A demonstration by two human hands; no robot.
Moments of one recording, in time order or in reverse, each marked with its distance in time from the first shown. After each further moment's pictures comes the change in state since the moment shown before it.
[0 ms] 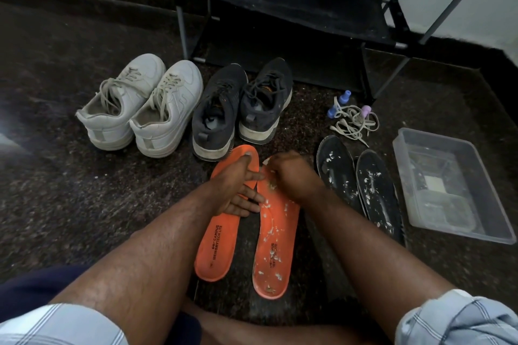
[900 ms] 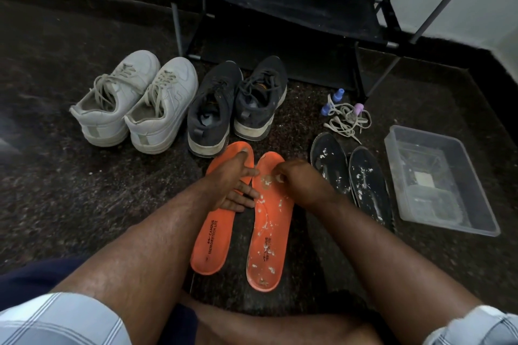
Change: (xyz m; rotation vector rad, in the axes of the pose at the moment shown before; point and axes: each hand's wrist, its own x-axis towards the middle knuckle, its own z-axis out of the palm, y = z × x) left_hand -0.003 0.000 0.002 0.010 0.014 0.013; right_hand -0.029 0.013 -0.009 0.112 -0.143 0.103
